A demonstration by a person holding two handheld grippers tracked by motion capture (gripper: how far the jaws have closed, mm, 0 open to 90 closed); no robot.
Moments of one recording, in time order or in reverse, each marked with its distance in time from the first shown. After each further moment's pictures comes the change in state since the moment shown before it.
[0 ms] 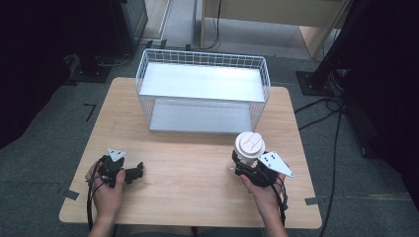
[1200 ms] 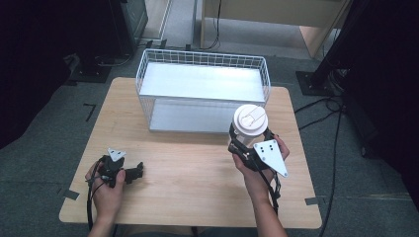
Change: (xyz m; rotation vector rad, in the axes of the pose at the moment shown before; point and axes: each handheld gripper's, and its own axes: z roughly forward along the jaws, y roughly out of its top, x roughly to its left) left arm 0.000 0.000 0.000 0.002 0.000 0.001; right arm 0.032 0.064 0.010 -0.393 -0.143 -0.129
